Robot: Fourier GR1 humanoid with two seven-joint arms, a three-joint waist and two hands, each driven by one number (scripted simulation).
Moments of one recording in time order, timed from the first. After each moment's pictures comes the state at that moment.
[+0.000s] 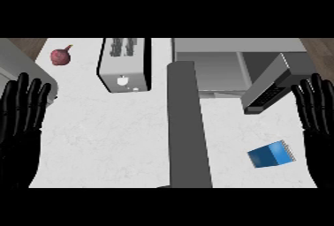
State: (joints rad) left arm 0.03 0.10 -0.01 -2.10 -0.02 0.01 -0.03; right arm 0.03 -0.09 0.01 -2.10 0.03 0.01 0.01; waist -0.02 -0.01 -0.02
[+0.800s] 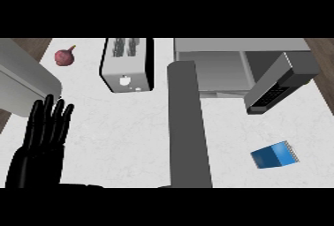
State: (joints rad) left arm 0.18 0.01 -0.06 -2.01 0.20 -0.01 -0.08; right arm 0.43 -0.27 -0.30 -2.23 -0.47 0.44 -0.03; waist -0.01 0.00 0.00
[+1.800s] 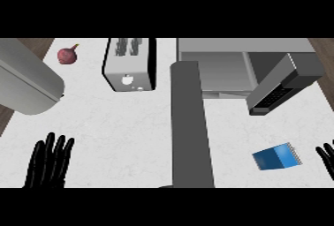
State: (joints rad) left arm 0.46 0.02 -0.12 -1.99 0.22 -0.13 -0.33; right arm 0.38 -0.13 -0.37 -1.84 -0.21 0.62 -0.27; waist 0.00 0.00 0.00
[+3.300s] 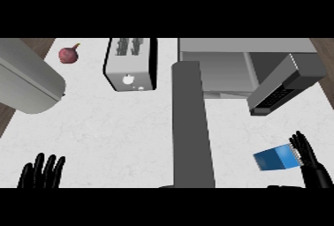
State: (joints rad) left arm 0.59 0.04 -0.09 -1.97 0.24 -0.23 -0.45; right arm -0.01 -0.25 -0.37 -0.81 0.17 0.30 -0.89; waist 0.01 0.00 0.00
